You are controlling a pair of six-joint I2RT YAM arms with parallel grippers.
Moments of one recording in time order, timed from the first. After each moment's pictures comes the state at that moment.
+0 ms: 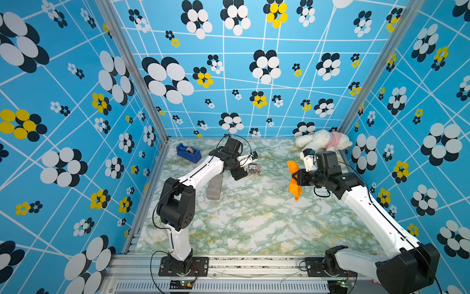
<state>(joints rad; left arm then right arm) -0.46 1.93 1.58 -0.64 0.21 0.79 0.29 1.22 1.09 -0.68 -0.23 0.22</state>
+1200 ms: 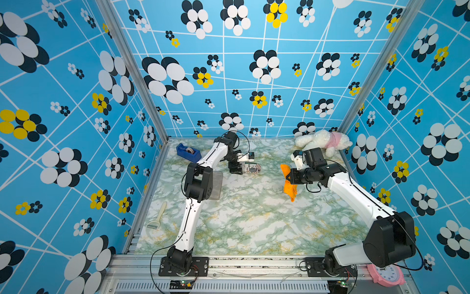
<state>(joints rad) -0.33 2.50 2.25 -1.03 0.40 1.18 0.29 1.45 1.15 -0.68 -0.27 0.20</state>
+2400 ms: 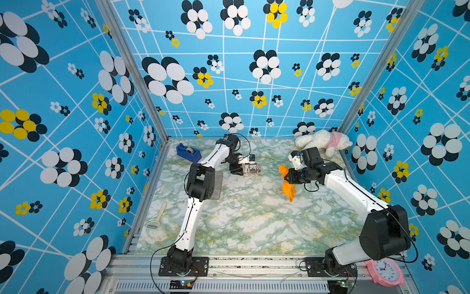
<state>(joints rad) -0.34 2.55 2.27 -1.05 0.41 1.17 0.29 1.50 1.16 -0.68 -0.29 0.19</state>
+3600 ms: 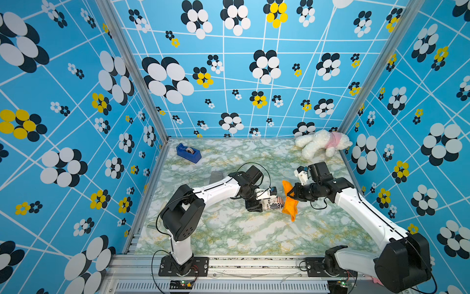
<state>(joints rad) -0.80 1.79 1.22 -0.61 0.38 0.62 0.30 1.23 0.88 -0.74 -0.46 0.38</state>
